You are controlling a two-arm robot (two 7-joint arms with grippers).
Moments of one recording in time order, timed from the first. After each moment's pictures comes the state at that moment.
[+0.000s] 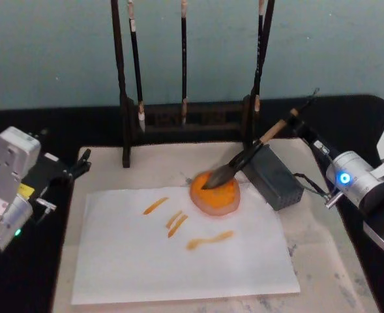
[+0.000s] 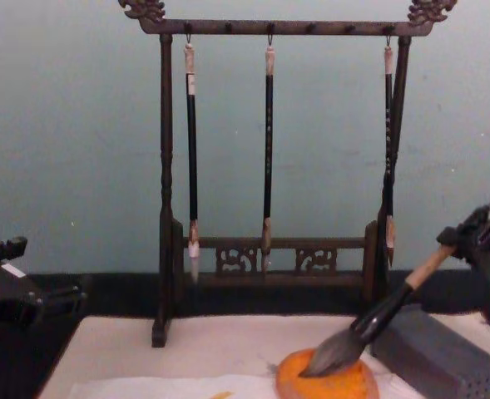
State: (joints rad) left arm -0.20 0.60 0.45 -1.41 -0.25 -0.12 0.03; right arm 0.36 0.32 -0.29 -1.19 1.16 0.16 0.20
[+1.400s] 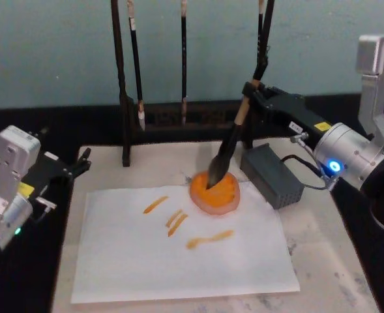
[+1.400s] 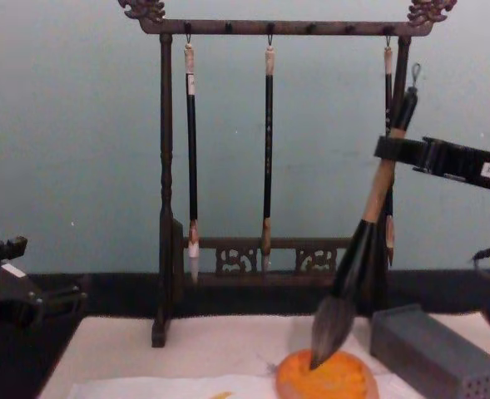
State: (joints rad) left arm -0.20 0.60 0.45 -1.41 -0.25 -0.12 0.03; right arm 0.33 0.47 -0.42 -1.55 0.78 0.13 0.26
